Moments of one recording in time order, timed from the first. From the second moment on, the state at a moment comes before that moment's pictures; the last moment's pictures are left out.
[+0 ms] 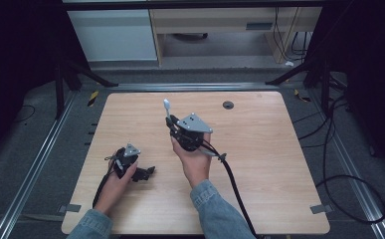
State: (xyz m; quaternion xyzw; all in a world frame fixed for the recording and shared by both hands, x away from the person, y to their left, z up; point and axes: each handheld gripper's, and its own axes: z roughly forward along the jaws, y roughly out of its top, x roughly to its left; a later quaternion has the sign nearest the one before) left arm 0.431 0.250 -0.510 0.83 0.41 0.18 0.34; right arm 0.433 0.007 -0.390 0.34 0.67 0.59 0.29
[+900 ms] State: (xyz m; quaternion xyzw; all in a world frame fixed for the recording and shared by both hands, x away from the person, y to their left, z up) left arm 0.430 0.250 -0.510 0.83 0.41 0.18 0.34; right arm 0.436 0.005 -0.391 0.32 0.64 0.62 0.32
